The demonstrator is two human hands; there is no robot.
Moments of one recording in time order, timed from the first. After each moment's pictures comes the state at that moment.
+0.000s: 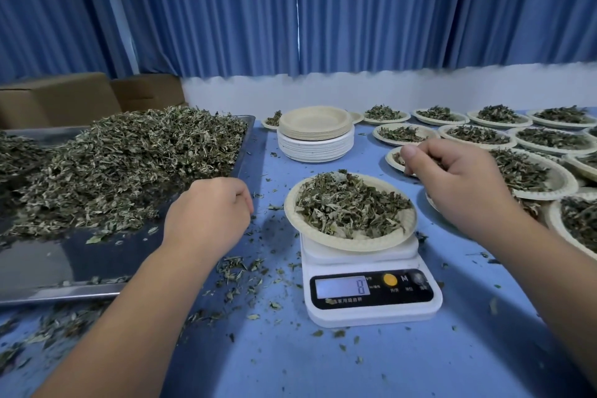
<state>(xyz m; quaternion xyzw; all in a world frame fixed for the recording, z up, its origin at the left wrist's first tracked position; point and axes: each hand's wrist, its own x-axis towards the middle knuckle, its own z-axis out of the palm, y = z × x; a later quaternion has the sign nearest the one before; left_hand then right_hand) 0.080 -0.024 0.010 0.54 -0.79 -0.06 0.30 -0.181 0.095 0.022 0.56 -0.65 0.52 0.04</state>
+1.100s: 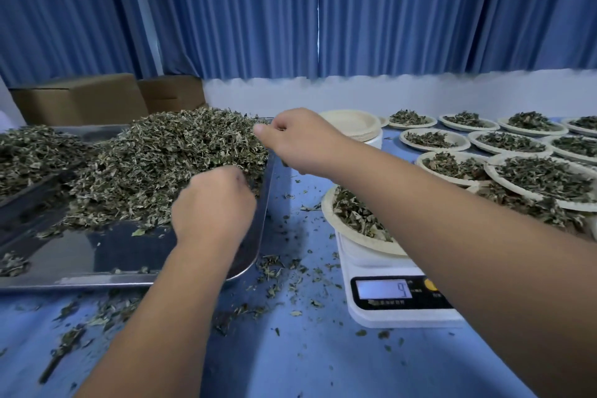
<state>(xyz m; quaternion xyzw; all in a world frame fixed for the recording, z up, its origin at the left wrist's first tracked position) 0.105 -0.030 0.021 0.61 -0.71 0.00 0.34 -0.029 -0.020 0.085 0.69 -0.62 0.35 -0.10</state>
